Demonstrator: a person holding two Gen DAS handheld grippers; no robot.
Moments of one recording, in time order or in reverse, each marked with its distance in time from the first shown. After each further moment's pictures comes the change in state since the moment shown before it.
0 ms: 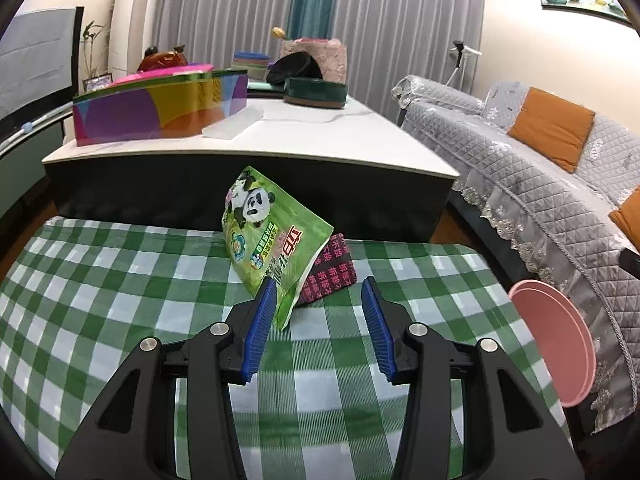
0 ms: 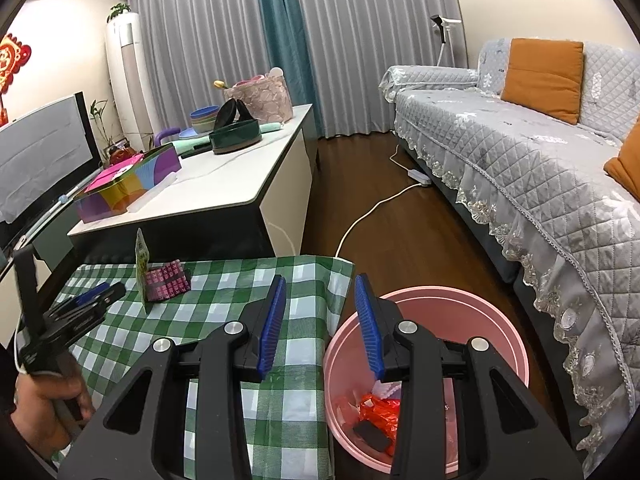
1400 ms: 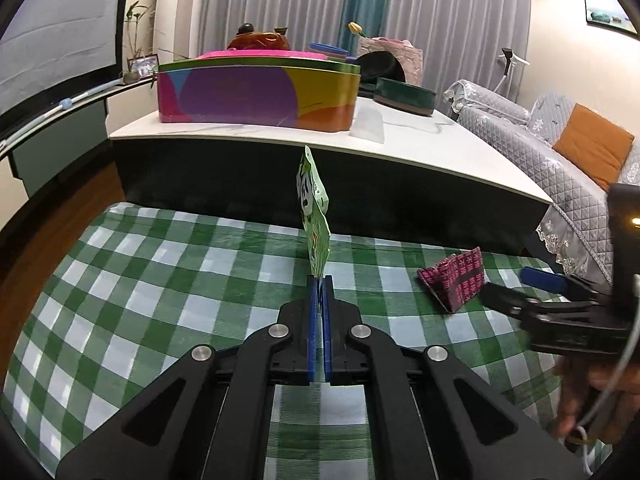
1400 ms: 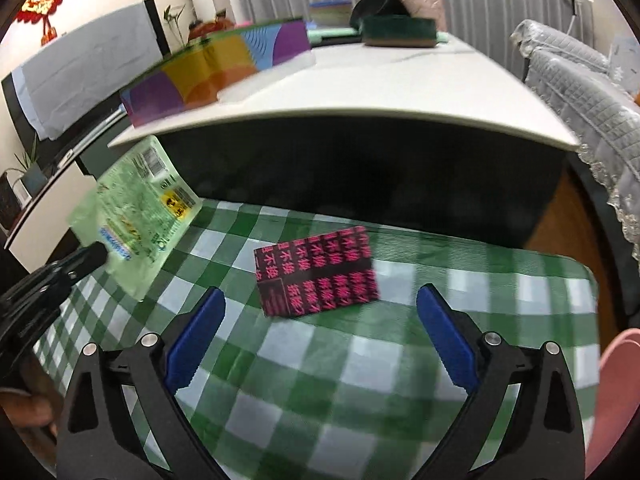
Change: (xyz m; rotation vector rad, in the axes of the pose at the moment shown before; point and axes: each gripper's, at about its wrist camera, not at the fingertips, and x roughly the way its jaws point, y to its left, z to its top) left arm -0.012 0.126 0.012 -0.078 0.019 0.107; right arm 0.186 0.214 -0.014 -0.204 0.293 0.277
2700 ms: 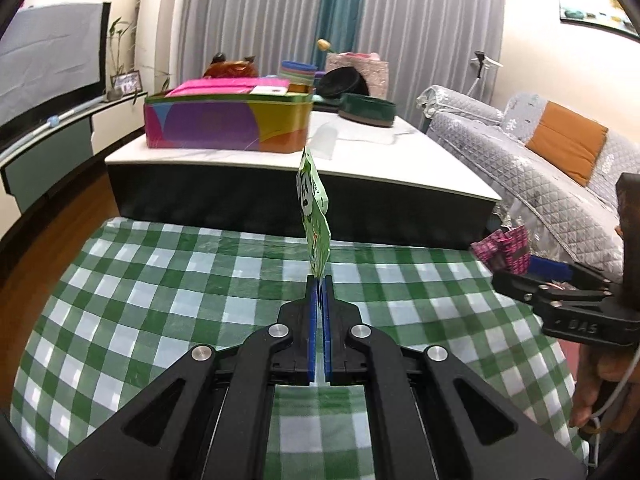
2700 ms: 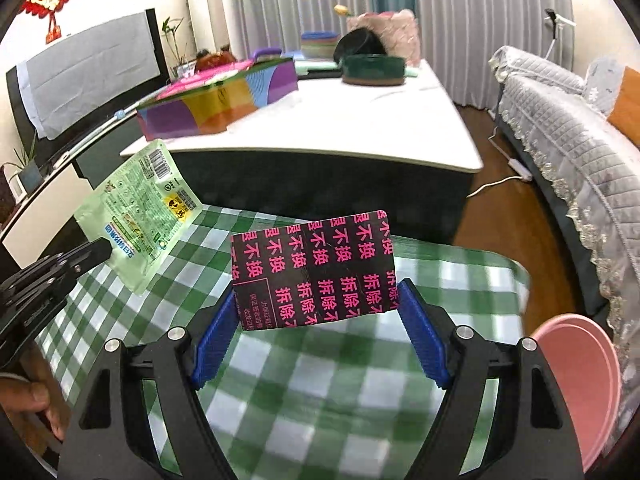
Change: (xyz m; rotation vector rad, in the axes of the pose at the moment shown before) left arm -0.057 -0.031 -0.006 0.057 -0.042 -0.071; right arm -0.105 -0.005 -0.023 -0.018 -0.084 -0.089
